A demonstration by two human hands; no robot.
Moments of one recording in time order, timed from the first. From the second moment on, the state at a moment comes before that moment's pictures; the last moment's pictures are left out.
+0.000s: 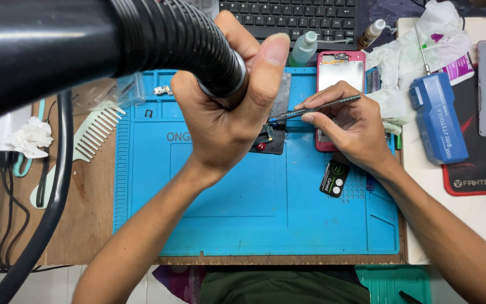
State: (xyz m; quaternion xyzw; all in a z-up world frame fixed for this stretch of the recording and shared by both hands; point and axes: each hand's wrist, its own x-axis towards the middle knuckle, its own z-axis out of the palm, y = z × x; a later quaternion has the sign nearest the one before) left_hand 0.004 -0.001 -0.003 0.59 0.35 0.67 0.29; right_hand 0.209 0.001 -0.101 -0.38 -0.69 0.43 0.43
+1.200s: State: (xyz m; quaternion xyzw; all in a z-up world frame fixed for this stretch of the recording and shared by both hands) left_hand 0.000 0.000 -0.001 0.58 0.35 0.68 0.28; right_hand 0.212 0.001 -0.107 -0.38 -0.68 0.44 0.46
